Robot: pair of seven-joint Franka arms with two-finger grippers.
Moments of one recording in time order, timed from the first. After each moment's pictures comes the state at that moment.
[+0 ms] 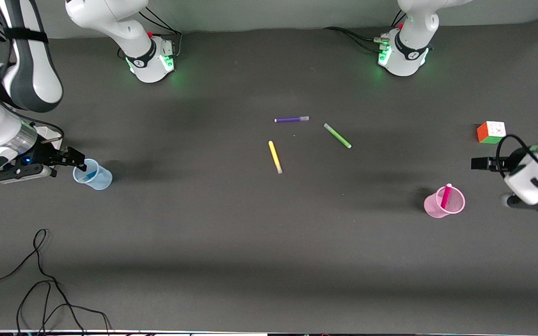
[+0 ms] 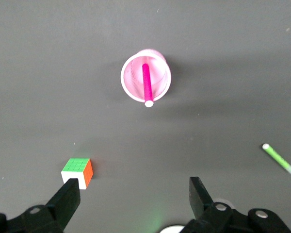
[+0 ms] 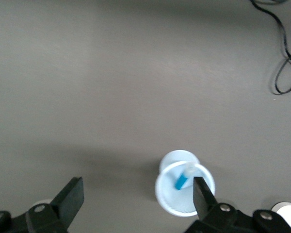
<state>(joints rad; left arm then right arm) 0.19 0.25 -0.21 -1.55 0.13 1.55 0.06 0.41 -0.05 -0.54 -2.16 0.05 2.20 -0.28</state>
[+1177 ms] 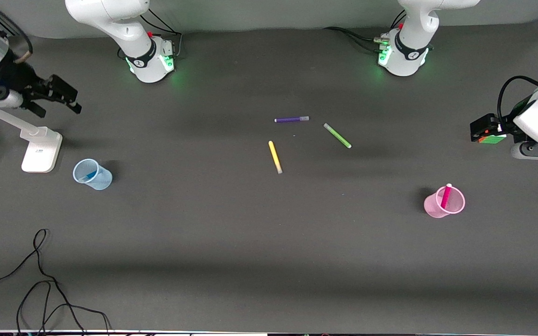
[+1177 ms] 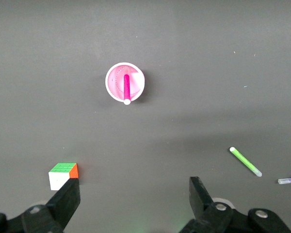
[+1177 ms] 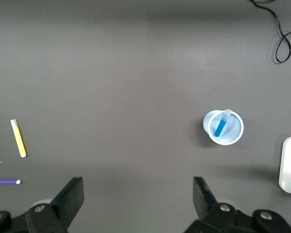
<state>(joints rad) -0.07 0.01 0.03 -1.68 0.03 1.60 0.04 0.16 -0.27 -0.10 -1.92 0.04 1.72 0.04</state>
